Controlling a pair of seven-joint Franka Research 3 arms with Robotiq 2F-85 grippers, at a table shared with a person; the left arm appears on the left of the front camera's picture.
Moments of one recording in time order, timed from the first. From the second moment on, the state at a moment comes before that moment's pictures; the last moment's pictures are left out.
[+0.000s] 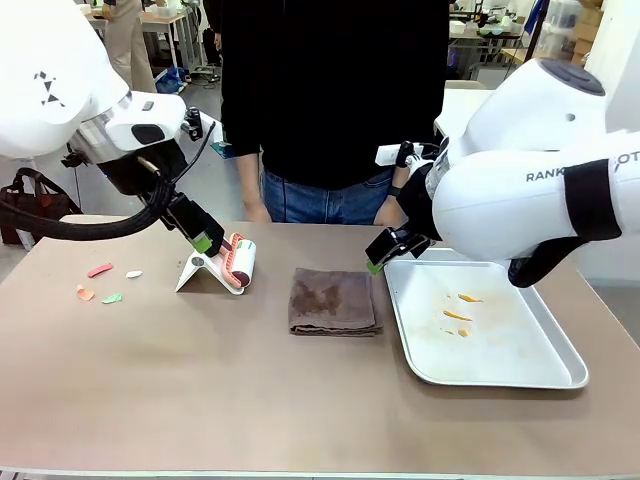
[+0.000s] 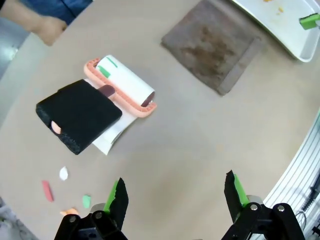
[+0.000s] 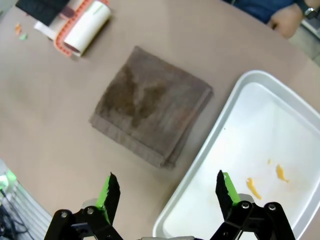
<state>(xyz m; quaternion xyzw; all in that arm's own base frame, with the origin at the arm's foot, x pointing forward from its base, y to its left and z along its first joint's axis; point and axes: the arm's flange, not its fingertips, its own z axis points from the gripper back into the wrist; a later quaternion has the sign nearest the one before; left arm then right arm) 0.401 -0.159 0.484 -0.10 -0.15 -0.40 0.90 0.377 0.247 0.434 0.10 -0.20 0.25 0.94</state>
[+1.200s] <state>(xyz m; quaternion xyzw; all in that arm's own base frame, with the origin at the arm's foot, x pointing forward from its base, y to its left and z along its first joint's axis) 0.471 -0.105 0.464 -0.15 -0.12 -0.10 0.98 0.457 0.317 0.373 0.10 -0.09 0.15 0.98</state>
